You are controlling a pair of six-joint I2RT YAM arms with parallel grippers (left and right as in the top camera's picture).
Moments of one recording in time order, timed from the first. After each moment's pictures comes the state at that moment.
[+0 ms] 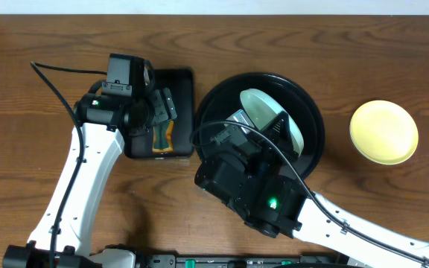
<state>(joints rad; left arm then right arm) -0.15 1.44 1.28 -0.93 0.10 -0.47 1.12 1.39 1.17 -0.78 1.42 -0.14</state>
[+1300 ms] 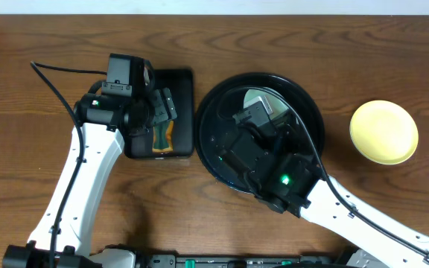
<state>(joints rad) -0.15 1.44 1.28 -0.93 0.10 -0.47 0.95 1.39 1.17 -0.80 1.14 0.06</state>
